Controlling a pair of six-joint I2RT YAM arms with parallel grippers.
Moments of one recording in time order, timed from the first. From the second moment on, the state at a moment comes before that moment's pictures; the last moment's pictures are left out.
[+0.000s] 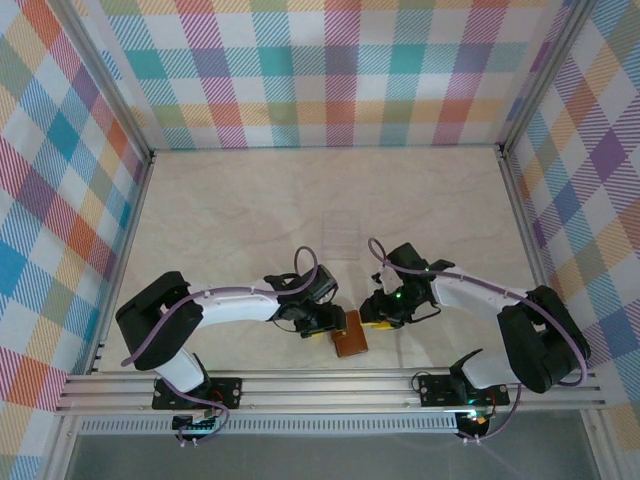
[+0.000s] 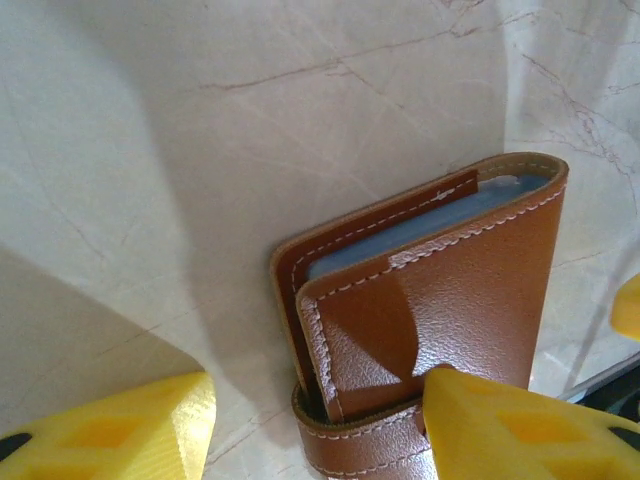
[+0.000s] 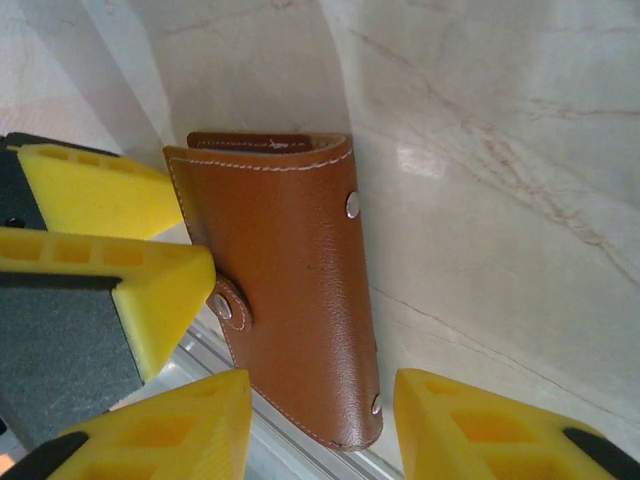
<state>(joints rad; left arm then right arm) -0.99 1.61 0.82 -0.34 0.27 -1.09 0.56 1.38 0.63 -0.57 -0.68 0.53</state>
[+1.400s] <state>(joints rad) -0.93 1.63 0.82 -0.28 0.29 -1.08 0.60 1.48 0.45 -0.01 -0.84 0.82</state>
